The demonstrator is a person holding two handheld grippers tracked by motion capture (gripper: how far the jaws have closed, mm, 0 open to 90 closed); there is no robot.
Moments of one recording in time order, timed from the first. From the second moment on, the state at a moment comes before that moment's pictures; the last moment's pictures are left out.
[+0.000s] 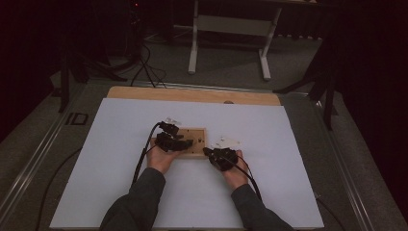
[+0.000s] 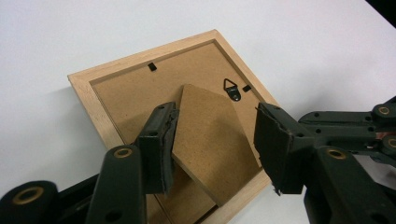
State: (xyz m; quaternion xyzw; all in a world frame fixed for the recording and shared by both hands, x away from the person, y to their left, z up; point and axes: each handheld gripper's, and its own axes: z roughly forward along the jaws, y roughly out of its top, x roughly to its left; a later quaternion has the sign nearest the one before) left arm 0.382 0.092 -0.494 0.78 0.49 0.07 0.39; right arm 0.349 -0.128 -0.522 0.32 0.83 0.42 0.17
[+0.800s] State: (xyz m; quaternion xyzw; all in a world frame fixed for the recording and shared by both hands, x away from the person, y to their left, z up) left arm 0.385 0.089 -0.500 0.79 0.49 0.06 0.37; right arm 0.349 -0.128 -0.522 0.32 0.83 0.42 0.17
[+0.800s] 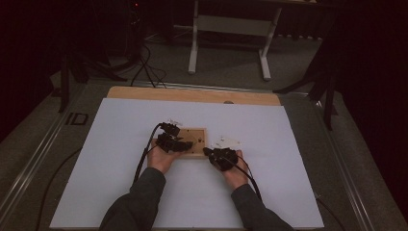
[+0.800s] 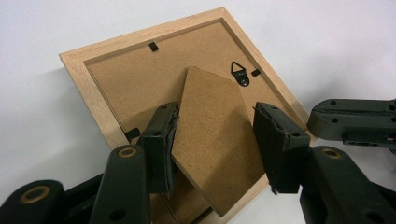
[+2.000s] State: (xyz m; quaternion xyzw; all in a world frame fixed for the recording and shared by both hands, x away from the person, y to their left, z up) left arm 0.359 0.079 -0.492 0.81 0.44 0.16 0.36; right arm 0.351 -0.137 -0.514 0.33 0.82 0.43 0.17
